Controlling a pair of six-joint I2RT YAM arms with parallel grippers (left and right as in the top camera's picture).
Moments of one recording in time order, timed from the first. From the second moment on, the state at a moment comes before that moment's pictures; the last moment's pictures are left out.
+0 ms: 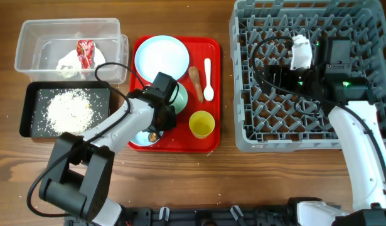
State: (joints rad) left arm -0.44 1.72 0.99 -0.70 0.00 -0.54; right arm 0.01 1.39 1.20 -0.76 -0.40 0.02
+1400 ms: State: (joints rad) left arm 0.48 1.73 1.26 -1.31 1.34 0.33; right arm 0.01 1.39 1.20 -0.76 -0.40 0.07
